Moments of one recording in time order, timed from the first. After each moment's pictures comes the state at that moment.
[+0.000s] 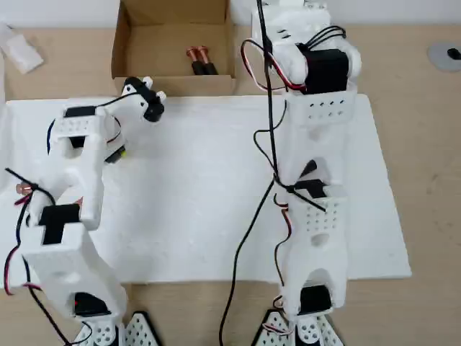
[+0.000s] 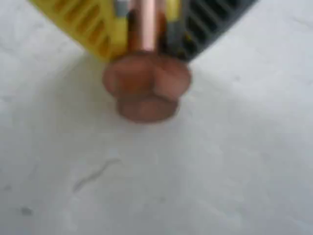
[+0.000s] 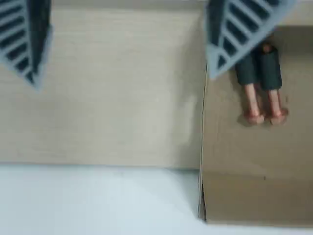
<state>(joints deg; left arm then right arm) -9.9 19.7 5.8 59.3 -64.6 -12.3 40.5 -92.9 88.5 -11.4</state>
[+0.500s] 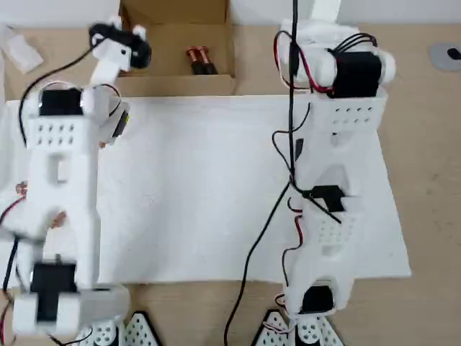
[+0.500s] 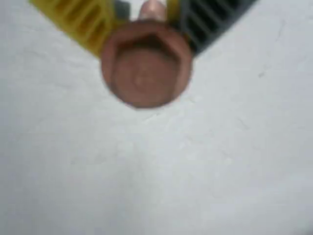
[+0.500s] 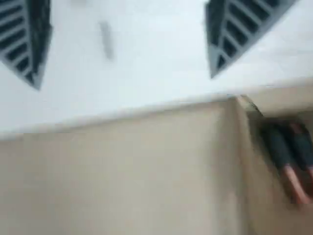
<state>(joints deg) -3.7 -12.5 -0.9 77.1 -34.8 -7.0 29.9 -81.3 101.3 -20.0</state>
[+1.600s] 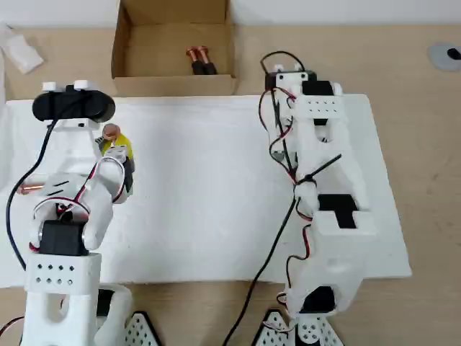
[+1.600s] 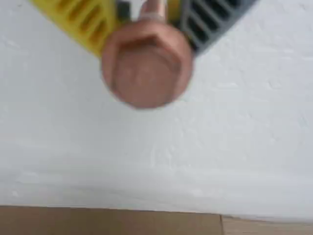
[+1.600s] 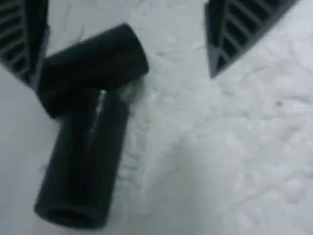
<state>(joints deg) -0.9 -60.7 50.8 49.3 -5.8 -4.5 24.4 -9.0 83.0 -10.5</state>
